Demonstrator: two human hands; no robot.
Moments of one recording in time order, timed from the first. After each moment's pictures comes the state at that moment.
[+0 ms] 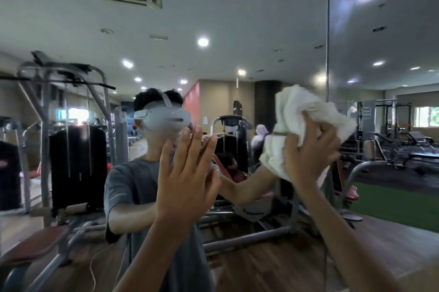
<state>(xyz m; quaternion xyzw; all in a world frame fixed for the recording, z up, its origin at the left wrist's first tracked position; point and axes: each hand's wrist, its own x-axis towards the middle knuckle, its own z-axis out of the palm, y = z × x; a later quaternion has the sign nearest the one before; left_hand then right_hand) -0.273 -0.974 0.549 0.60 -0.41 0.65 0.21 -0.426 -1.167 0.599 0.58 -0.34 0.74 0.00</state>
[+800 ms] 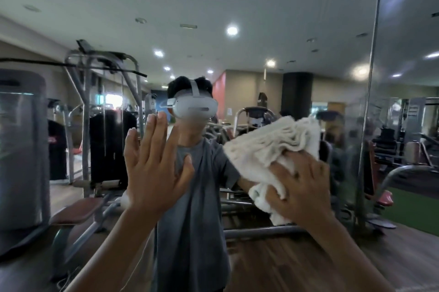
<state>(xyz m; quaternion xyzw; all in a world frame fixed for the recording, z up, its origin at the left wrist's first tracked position) -0.229 -0.904 0.538 0.62 -0.33 0.67 0.24 -0.419 -1.136 0.524 0.72 -0.05 0.63 0.29</state>
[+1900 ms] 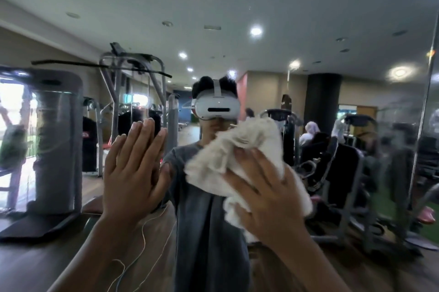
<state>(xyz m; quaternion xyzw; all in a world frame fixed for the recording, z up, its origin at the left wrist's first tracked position) -0.183 -0.826 0.523 0.62 -0.32 0.69 0.20 -0.355 -1.038 0.518 0.76 0.03 0.58 0.29</state>
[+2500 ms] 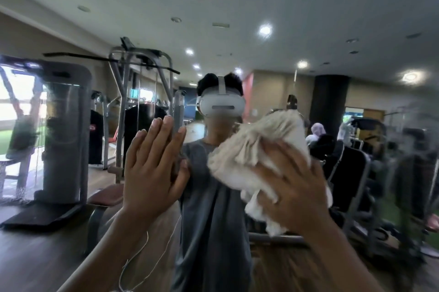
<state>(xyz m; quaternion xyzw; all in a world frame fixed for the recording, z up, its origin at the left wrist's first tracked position) -0.185 -0.825 0.522 0.61 -0.33 0.69 0.22 -0.357 -1.047 0.541 0.74 0.06 0.60 0.29</state>
